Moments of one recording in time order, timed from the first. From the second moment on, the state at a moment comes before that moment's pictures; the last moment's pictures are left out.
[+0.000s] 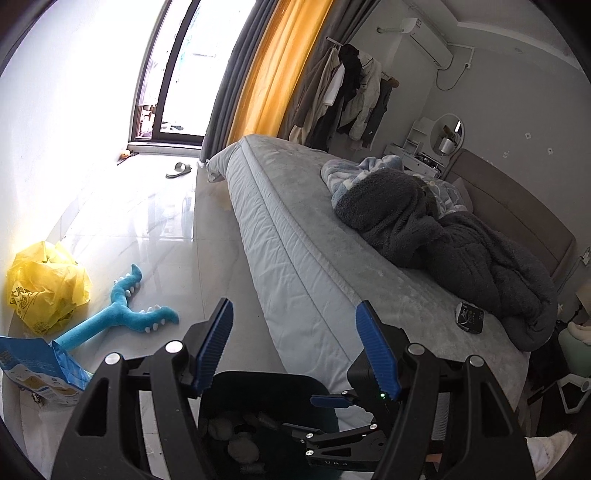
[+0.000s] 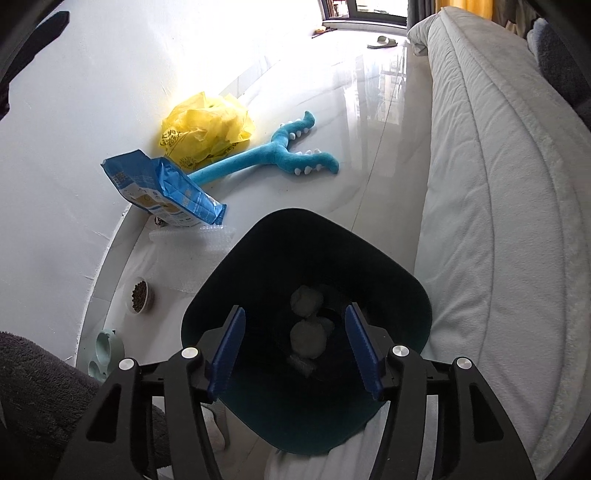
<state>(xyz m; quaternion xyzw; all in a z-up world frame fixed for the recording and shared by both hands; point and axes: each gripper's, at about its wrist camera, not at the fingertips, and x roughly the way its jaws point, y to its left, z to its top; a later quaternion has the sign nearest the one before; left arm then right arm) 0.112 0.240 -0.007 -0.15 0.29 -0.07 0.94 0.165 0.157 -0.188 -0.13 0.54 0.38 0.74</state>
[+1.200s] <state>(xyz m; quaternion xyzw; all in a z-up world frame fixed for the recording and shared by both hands) 0.153 0.095 0.006 -0.11 0.29 -0.13 0.94 0.208 -0.082 -0.087 0.00 0.39 0.12 0.91</state>
